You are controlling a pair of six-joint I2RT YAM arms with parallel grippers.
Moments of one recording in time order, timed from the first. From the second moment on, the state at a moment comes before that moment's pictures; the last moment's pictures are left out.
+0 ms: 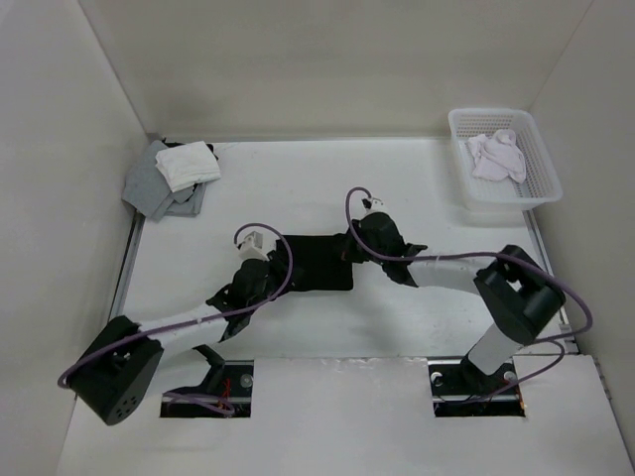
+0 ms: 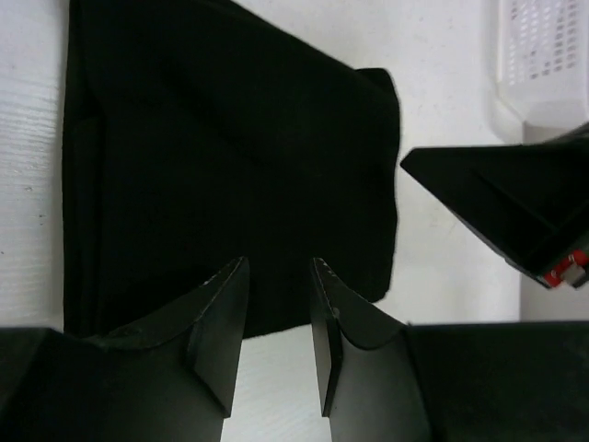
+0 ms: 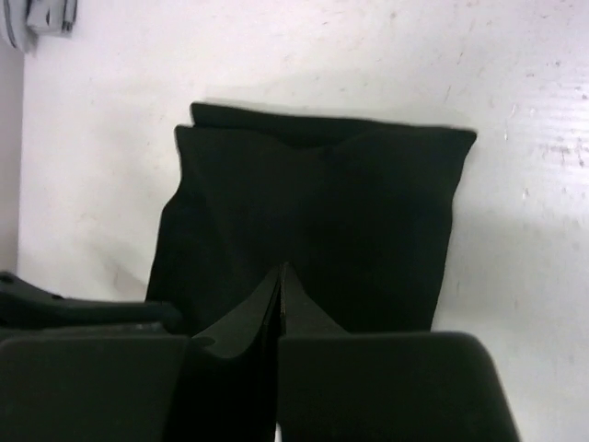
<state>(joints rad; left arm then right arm) -0.64 1.09 0.23 0.42 -0.13 -0.99 0.75 1.60 0.81 0.26 0.05 0.78</state>
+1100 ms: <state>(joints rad) -0.32 0.77 0.35 0.00 -0.28 -0.84 0.51 1.12 0.57 0.59 -0.01 0.88</state>
